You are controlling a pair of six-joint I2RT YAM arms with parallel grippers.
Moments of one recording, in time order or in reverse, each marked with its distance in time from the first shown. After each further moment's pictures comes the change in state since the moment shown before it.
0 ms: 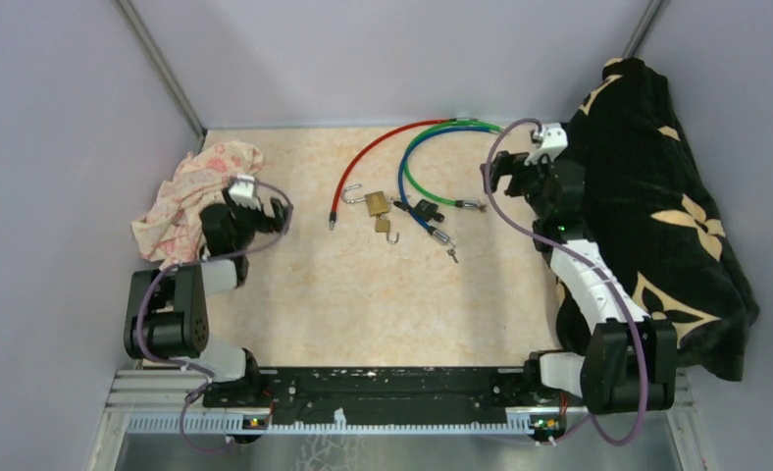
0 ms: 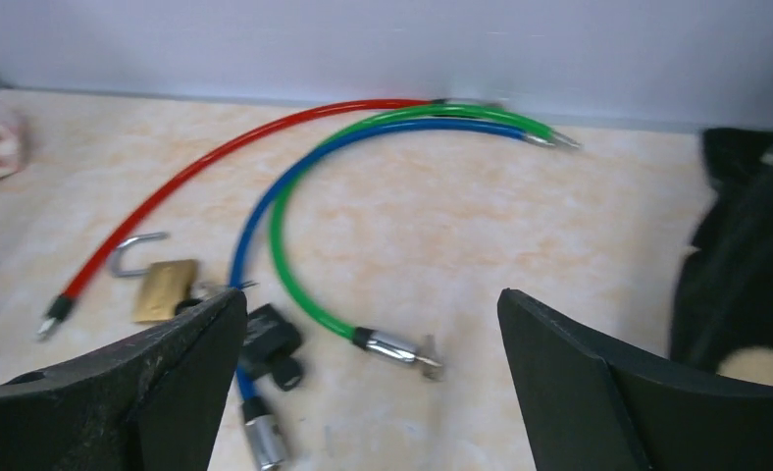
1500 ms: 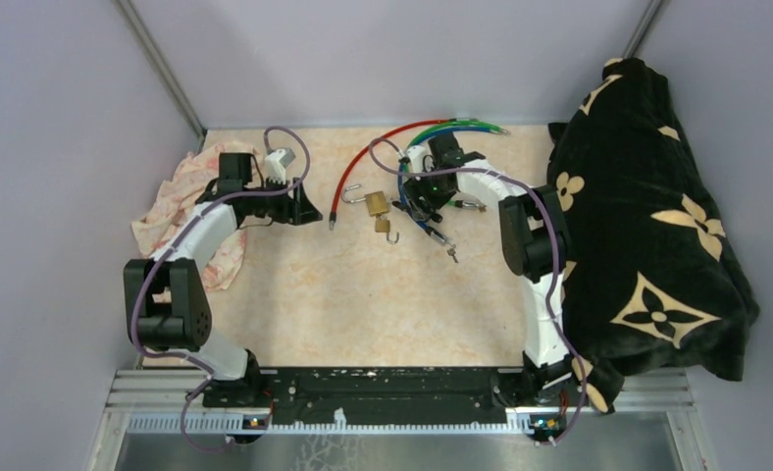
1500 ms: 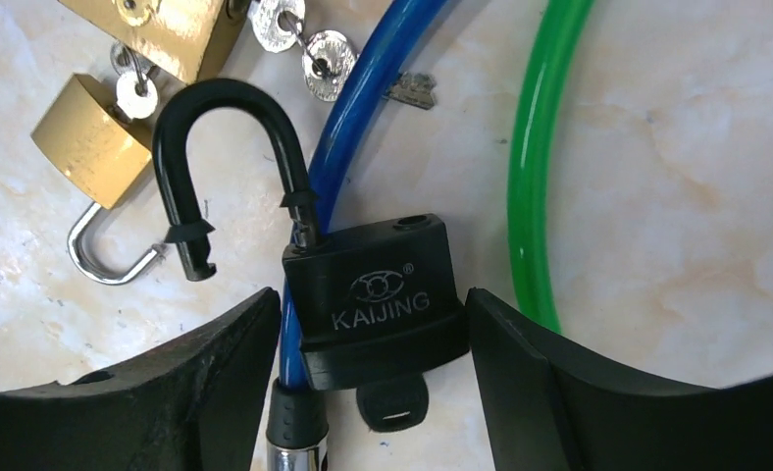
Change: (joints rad) left arm -0.120 0.032 0.716 -1.345 0.335 0.018; right arm 0.354 0.925 0.914 -0.925 -0.112 -0.450
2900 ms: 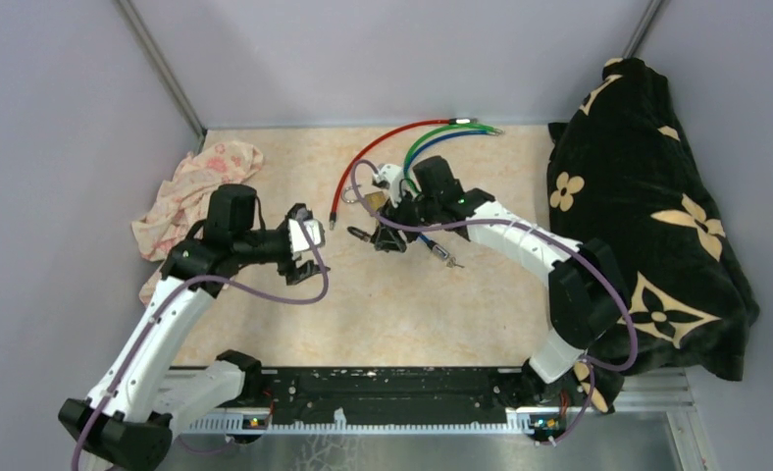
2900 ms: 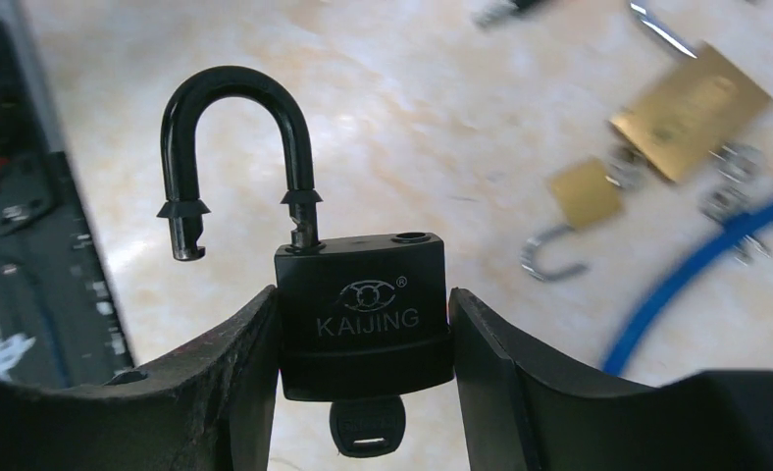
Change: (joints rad) left arm -0.292 -0.573 -0.013 -0.459 -0.013 0.773; right arm 0.211 -0.495 -0.407 0.204 -0.215 0.156
